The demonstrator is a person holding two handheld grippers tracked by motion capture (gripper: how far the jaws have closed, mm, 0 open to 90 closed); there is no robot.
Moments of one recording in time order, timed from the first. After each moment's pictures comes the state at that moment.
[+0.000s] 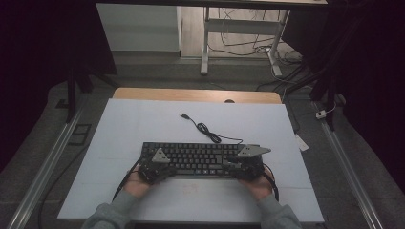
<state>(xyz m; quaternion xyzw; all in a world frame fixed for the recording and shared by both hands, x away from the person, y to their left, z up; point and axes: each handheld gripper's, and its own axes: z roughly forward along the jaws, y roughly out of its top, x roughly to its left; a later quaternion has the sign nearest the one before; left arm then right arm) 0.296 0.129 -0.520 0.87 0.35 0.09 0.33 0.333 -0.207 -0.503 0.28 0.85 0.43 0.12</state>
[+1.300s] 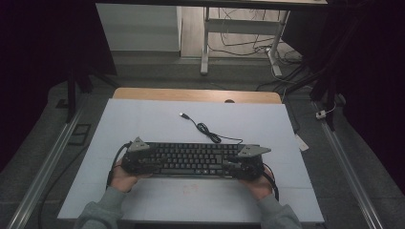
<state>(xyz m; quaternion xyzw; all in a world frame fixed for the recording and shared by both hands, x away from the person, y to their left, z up) 0.298 0.173 -0.494 0.79 0.44 0.13 0.41 0.334 -0.207 -0.503 0.28 0.85 0.43 0.12</state>
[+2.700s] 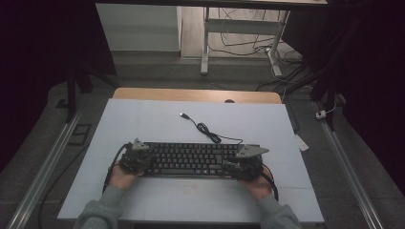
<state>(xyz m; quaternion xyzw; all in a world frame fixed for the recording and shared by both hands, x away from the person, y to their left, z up) 0.312 0.183 -0.519 0.81 0.47 0.14 0.32 0.333 -0.205 -0.504 0.28 0.86 0.42 0.13</state>
